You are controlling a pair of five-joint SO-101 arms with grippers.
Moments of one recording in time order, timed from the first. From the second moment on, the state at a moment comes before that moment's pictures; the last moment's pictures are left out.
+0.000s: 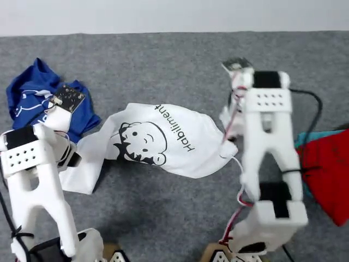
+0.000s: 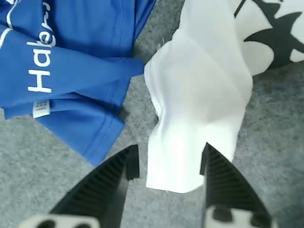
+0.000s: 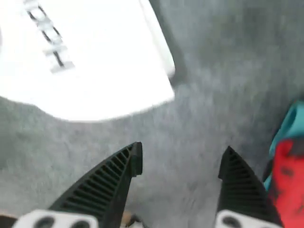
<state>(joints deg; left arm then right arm) -25.2 -20.9 29.8 79.2 -38.7 -5.2 10.6 -14.6 100.3 13.8</state>
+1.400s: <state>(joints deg) -25.2 -21.0 32.9 78.5 -35.1 -18.3 58.7 -75.5 100.5 25.9</state>
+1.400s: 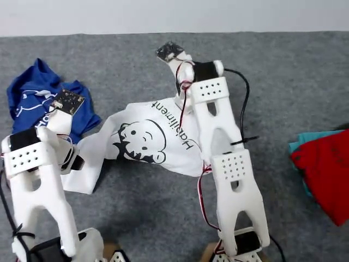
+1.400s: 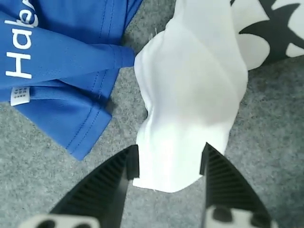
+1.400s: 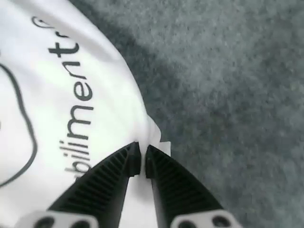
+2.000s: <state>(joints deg) -25.2 -21.0 28.6 78.5 -34.9 -18.4 18.4 2.5 100.5 29.5</state>
